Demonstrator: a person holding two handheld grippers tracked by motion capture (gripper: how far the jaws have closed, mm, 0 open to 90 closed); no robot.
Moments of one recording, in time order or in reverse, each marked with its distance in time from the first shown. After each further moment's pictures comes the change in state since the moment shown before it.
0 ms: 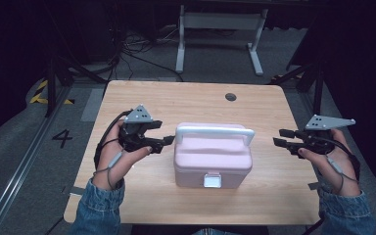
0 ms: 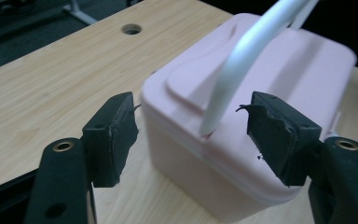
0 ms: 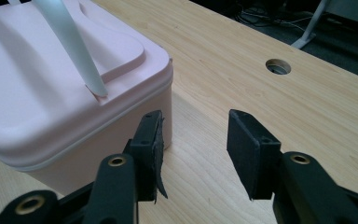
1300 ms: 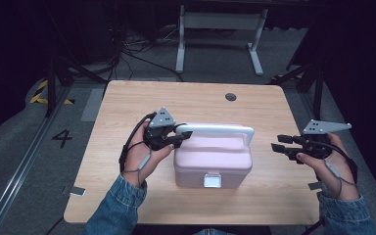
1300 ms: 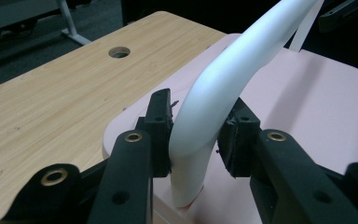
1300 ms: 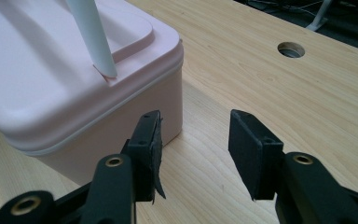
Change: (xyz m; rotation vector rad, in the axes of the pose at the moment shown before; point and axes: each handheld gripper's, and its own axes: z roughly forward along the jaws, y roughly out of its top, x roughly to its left) left arm -0.012 0.003 0.044 -0.070 0.024 0.023; right arm 0.005 -0.010 0.004 0.037 0.022 0.029
